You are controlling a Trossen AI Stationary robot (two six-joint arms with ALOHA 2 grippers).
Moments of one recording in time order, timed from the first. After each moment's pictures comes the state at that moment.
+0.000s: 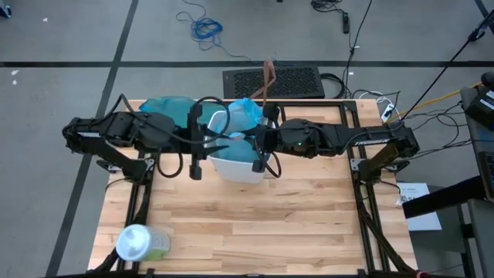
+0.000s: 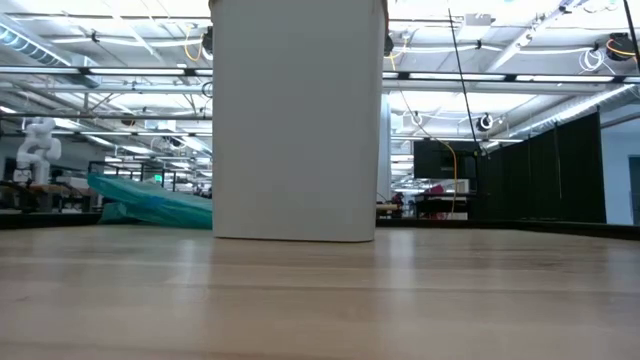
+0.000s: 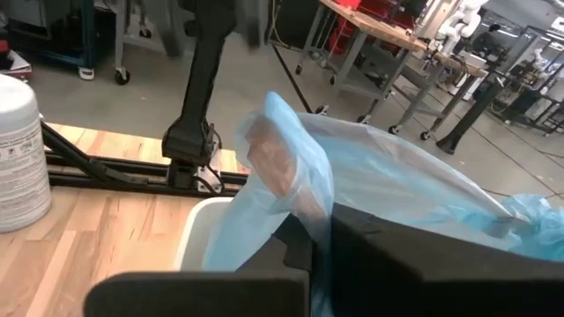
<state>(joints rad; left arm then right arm) -0.23 1.34 1.80 -0.81 -0.35 0.31 0.12 1.59 1.68 -0.33 0.42 -0.22</state>
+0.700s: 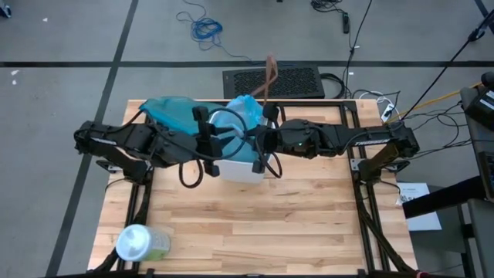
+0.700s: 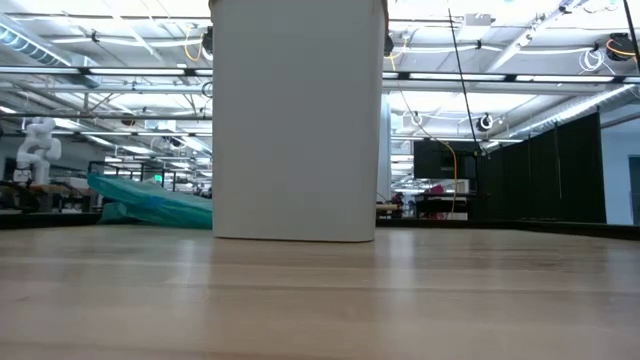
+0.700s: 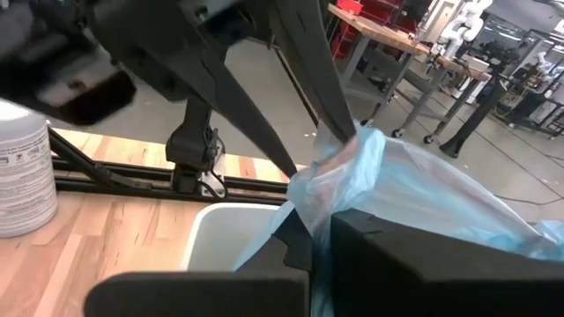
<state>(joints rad) -0.28 1.44 1.80 -0.83 -0.75 0.45 0.12 1.59 1.68 -0.33 0.41 -0.22</state>
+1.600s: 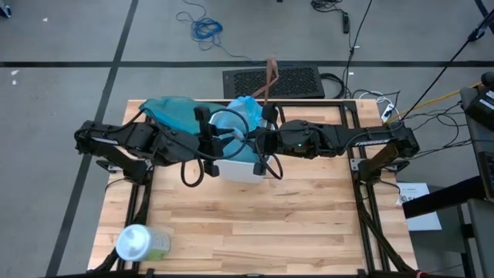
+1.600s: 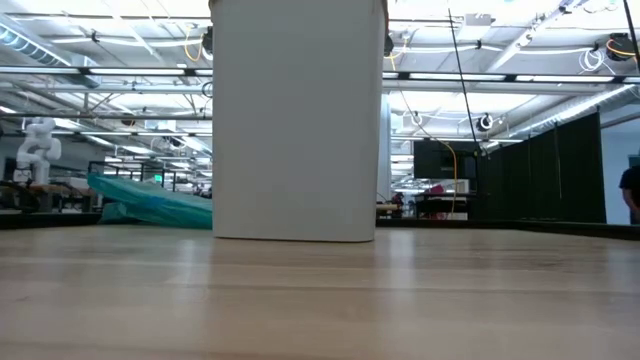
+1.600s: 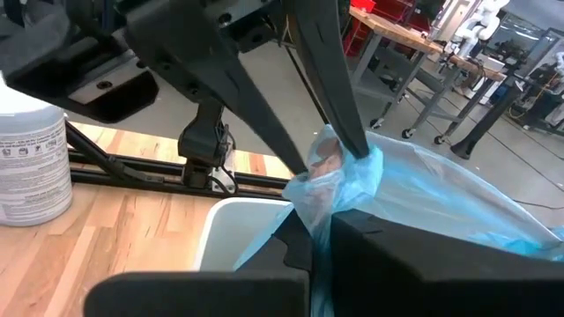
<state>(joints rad) -0.27 1.44 1.80 -0.86 -0.71 0.45 0.13 1.59 1.68 -0.34 0.39 -0.22</state>
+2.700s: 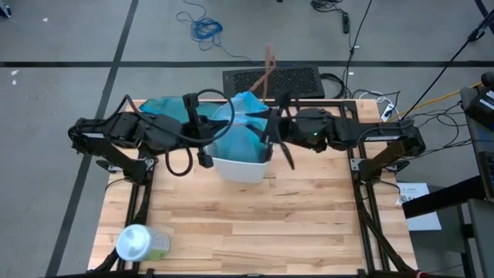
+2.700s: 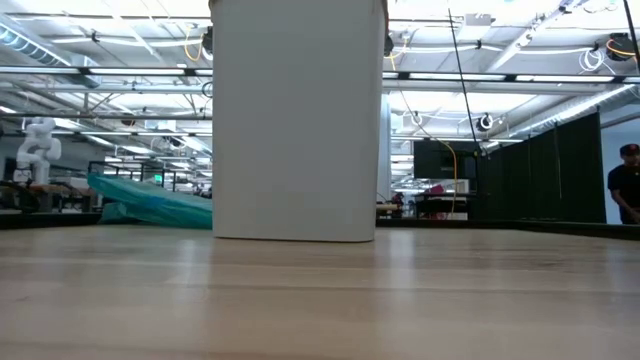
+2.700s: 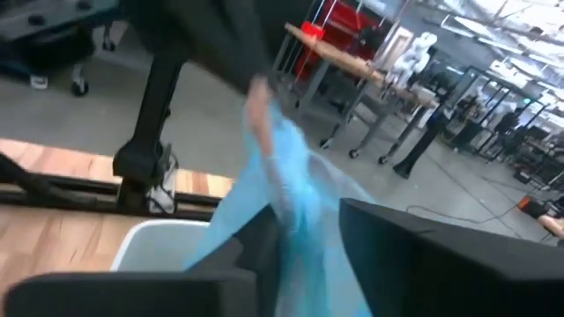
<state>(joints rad) -0.25 1.42 1.92 -0.87 -0.69 0.44 0.10 1.52 1.68 -0.29 0.48 -0.35</state>
